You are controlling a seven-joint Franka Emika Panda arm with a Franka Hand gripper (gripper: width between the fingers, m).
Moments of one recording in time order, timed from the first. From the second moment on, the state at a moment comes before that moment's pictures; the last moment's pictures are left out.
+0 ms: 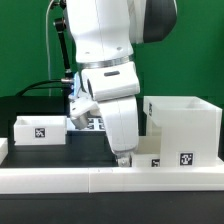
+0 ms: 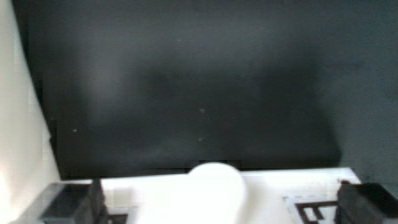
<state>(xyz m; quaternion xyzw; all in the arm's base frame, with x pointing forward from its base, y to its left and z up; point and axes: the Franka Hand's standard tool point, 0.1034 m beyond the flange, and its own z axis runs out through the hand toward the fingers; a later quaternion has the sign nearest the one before) 0.594 -0.003 0.025 -0.69 -0.72 -0.05 0.08</state>
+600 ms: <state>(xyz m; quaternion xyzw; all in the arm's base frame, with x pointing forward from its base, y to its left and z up) 0.600 0.007 0.025 -0.67 -0.74 -0.05 0.04</state>
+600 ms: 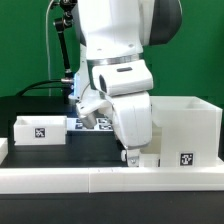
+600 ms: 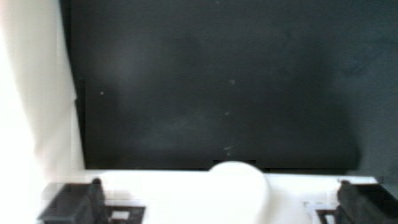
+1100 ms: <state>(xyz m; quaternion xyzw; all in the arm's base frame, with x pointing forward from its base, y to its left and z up) 0.599 0.016 0.024 -0.68 -0.73 -0.05 0.04</state>
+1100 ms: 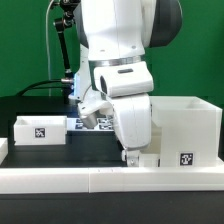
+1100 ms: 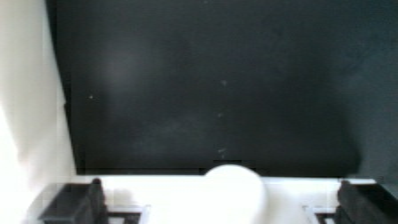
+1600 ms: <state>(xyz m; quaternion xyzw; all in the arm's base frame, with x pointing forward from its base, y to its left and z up) 0.601 0.034 0.026 -0.69 -0.72 -0.06 0.04</state>
